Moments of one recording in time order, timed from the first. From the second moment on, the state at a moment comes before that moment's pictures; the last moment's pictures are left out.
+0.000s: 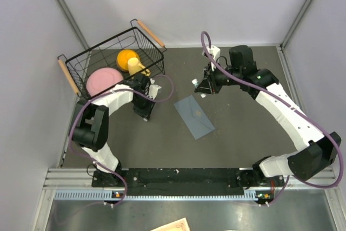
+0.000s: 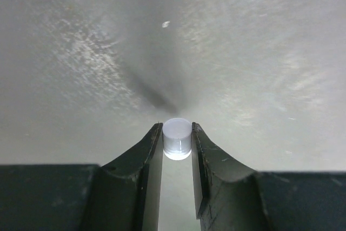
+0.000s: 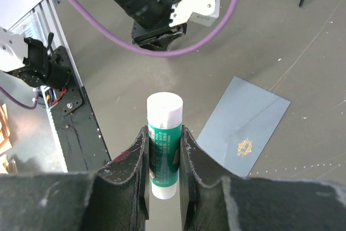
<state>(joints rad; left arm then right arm) -0.32 1.70 1.07 -0.70 0.16 0.23 0.49 1.35 1.39 -0.61 -0.66 -0.04</state>
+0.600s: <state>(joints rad) -0.35 1.18 0.95 -0.39 0.86 -0.27 0.39 1.41 1.45 -0.60 -0.82 0.13</state>
